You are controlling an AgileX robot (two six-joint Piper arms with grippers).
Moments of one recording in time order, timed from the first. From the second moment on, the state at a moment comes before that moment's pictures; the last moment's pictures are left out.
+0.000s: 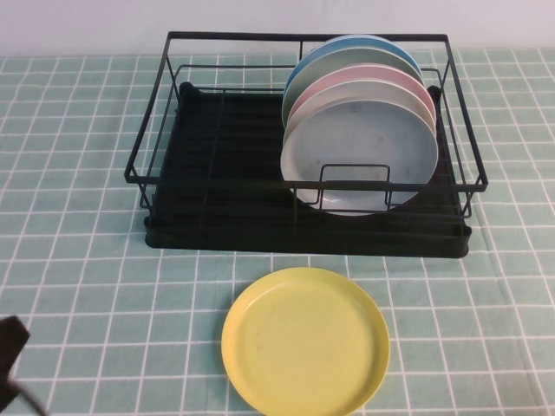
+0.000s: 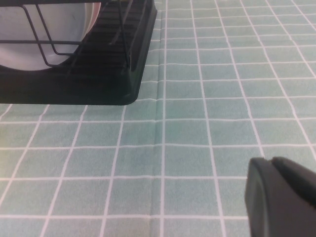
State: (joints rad) right arm 0.09 -0.01 0.03 -0.01 0.35 0.09; left arm -0.11 0.28 -0.34 -0.42 0.51 -0.05
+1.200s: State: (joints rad) right arm 0.09 -0.01 0.03 -0.01 0.35 0.09; left arm -0.42 1.67 -1.53 -0.58 0.86 1.20
